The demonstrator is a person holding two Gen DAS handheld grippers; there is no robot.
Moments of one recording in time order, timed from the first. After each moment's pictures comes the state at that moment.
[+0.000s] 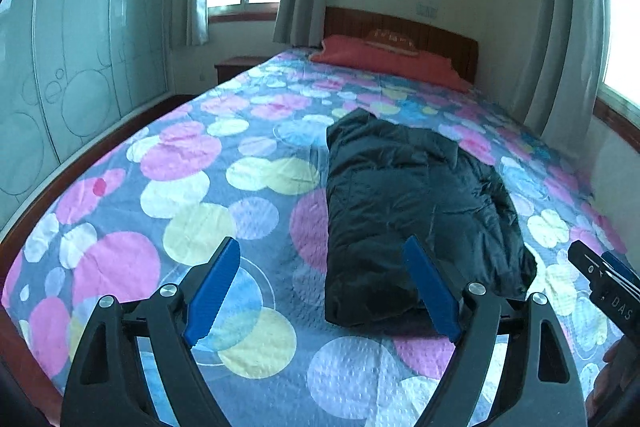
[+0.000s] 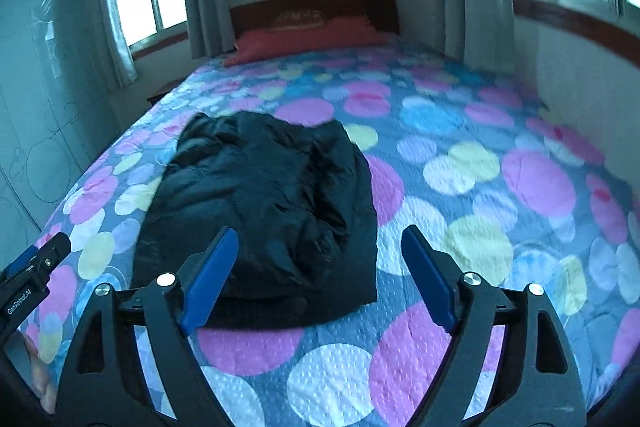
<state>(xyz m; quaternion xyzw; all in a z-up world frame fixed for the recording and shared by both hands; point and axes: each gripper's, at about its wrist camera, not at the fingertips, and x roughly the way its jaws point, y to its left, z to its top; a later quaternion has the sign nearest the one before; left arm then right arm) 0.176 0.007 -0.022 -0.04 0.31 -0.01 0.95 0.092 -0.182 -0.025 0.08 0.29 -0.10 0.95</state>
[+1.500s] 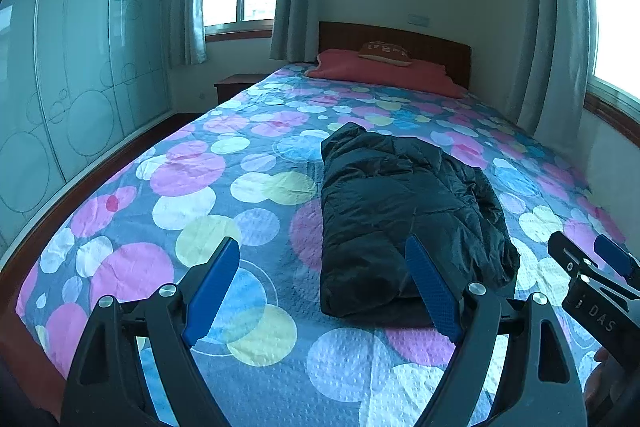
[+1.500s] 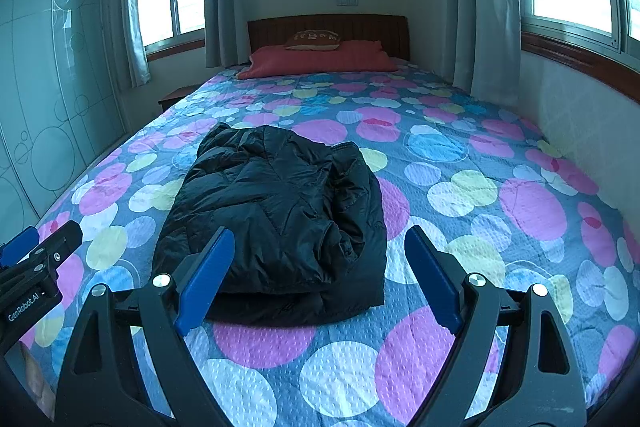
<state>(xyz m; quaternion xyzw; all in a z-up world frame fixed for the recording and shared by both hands) 0.150 -0.008 -0.004 -0.02 0.29 -0.01 0.96 0.078 -0.160 -0.012 0.05 0.27 -0.09 0.96</state>
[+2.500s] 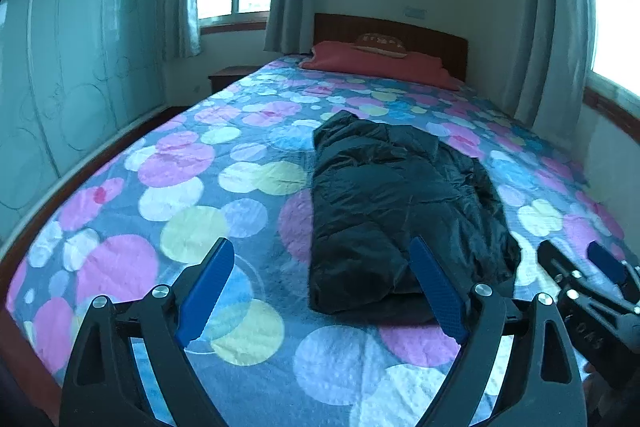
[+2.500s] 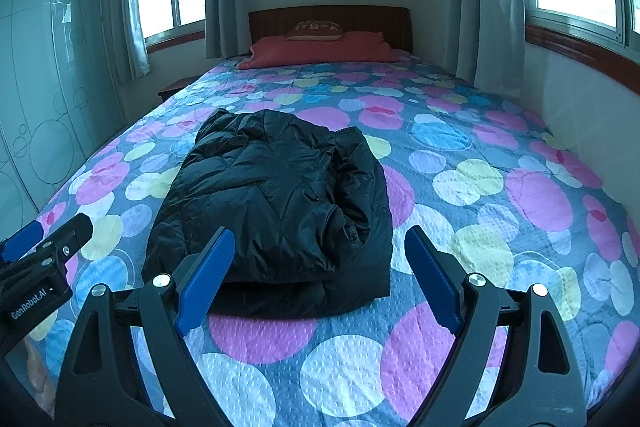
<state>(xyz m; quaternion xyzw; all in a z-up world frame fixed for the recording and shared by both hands) 0.159 -0.016 -0.021 -0.03 0.30 -0.02 0.95 0.087 -0.164 -0.031 0.05 0.29 -0.08 0.95</state>
